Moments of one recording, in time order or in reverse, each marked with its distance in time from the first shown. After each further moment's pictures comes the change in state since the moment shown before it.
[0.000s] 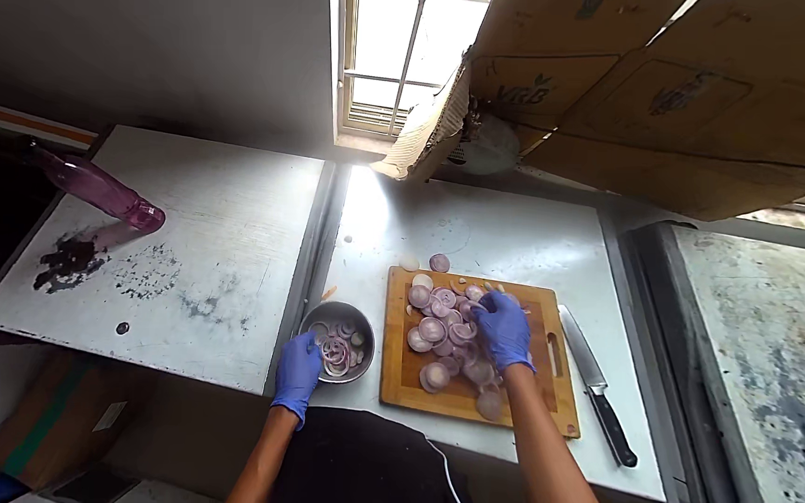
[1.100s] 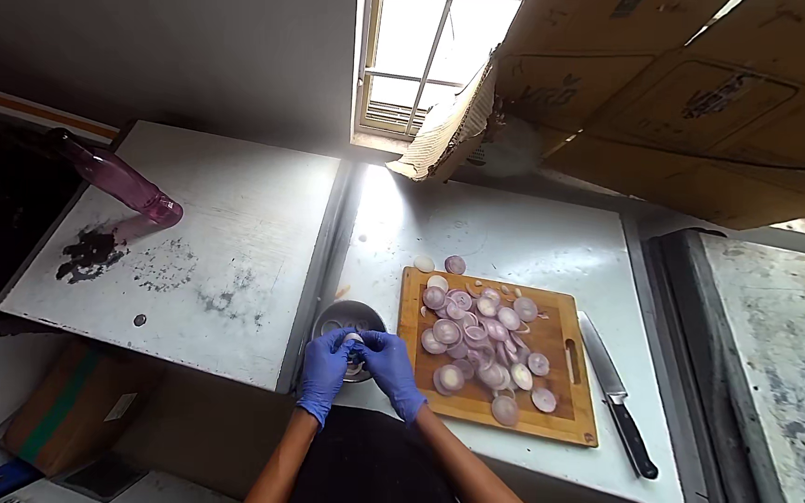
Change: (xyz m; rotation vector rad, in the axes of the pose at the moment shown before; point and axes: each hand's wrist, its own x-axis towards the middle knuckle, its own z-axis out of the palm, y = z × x) left_hand -0.004 -0.007 0.025 -0.462 0.079 0.292; right_hand -0.145 -0.153 0.094 0.641 -0.566 -0.103
